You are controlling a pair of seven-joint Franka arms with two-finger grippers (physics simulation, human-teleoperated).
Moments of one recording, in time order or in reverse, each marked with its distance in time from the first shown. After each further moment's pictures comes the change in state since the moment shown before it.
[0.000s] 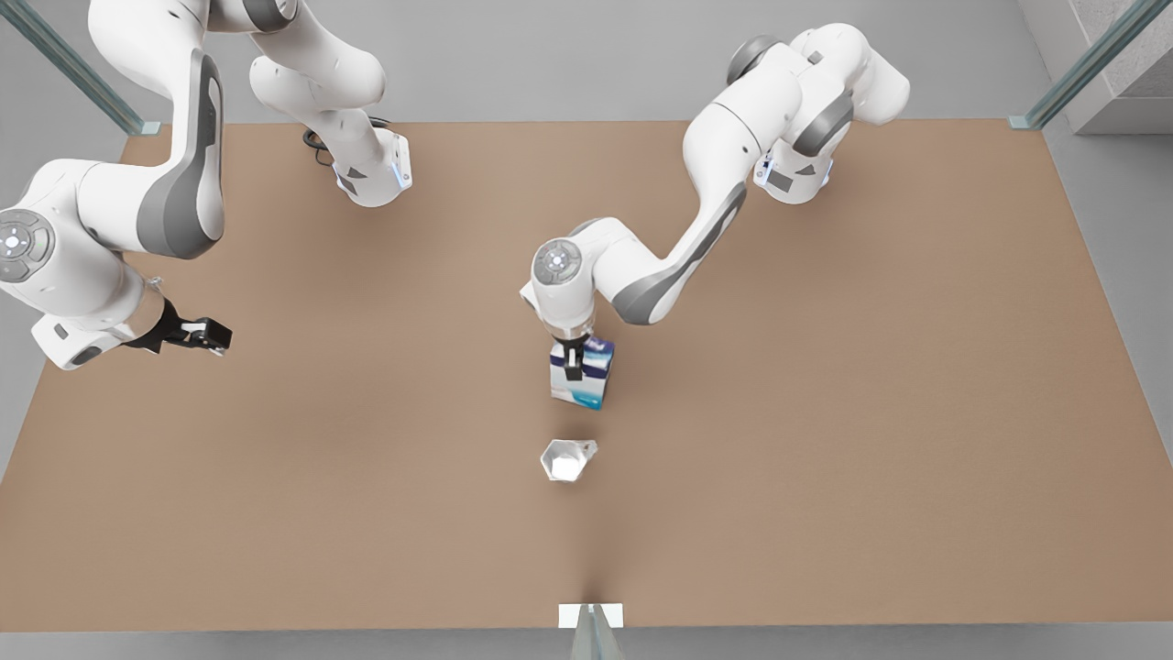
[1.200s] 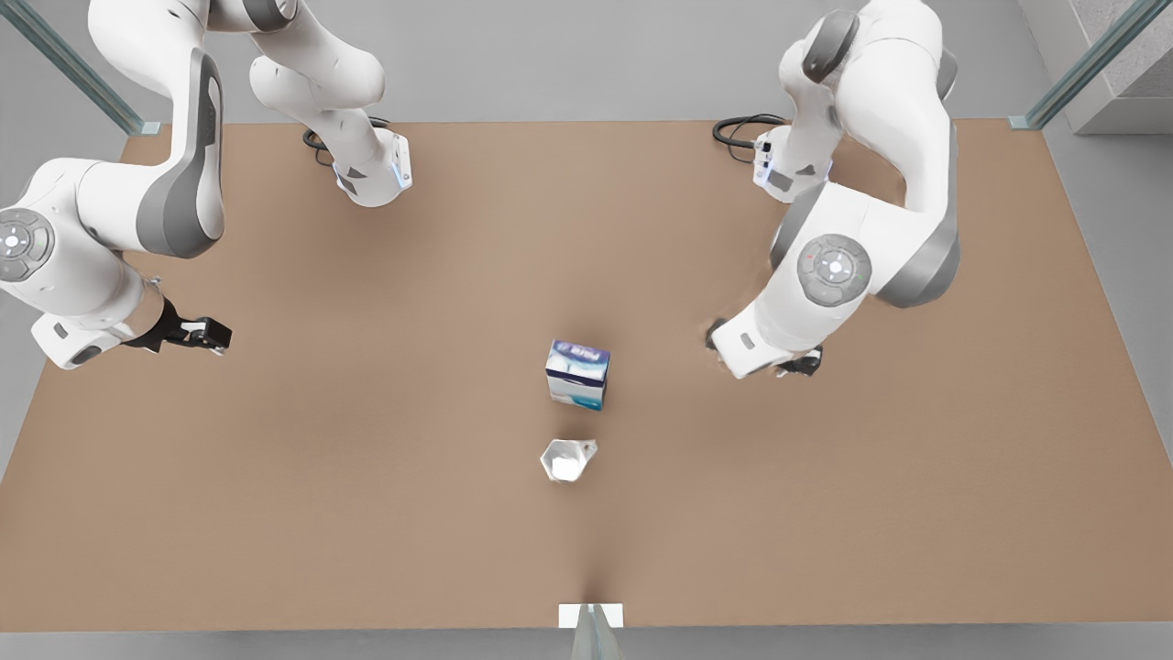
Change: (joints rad) left arm 0.454 -0.288 0.034 0.107 -0.141 -0.450 -0.897; right arm 0.000 -0.002 0.000 0.000 -0.001 -0.002 0.000
